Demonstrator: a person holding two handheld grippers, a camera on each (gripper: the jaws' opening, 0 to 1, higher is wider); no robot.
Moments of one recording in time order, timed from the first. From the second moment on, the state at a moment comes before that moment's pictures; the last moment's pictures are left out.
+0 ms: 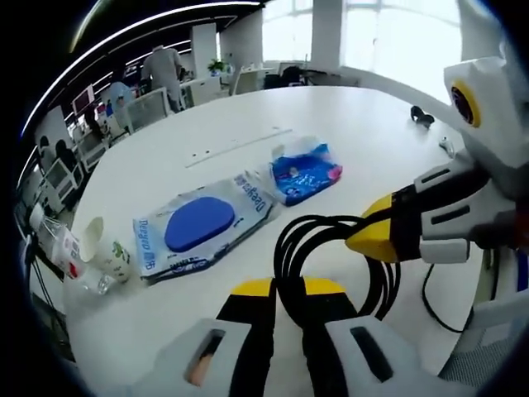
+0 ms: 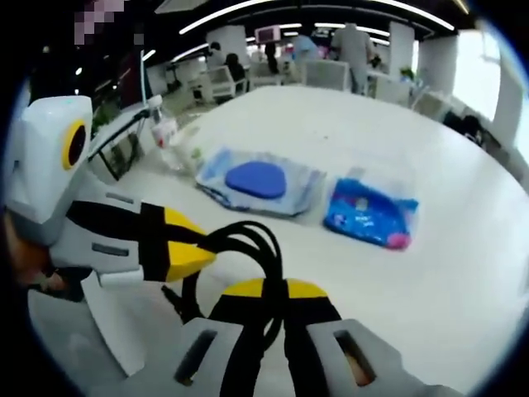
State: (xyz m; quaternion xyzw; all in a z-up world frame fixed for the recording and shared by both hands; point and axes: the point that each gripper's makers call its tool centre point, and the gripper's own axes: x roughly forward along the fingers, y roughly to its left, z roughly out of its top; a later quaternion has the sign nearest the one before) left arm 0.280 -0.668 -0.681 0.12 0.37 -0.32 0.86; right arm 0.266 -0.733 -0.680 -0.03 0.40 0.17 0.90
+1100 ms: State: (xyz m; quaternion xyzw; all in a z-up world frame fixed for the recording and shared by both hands) left arm 0.311 -0.668 -0.726 0.11 0.41 -0.32 0.85; right arm 0.297 -0.732 -0.721 -0.02 0.44 0.16 0.88
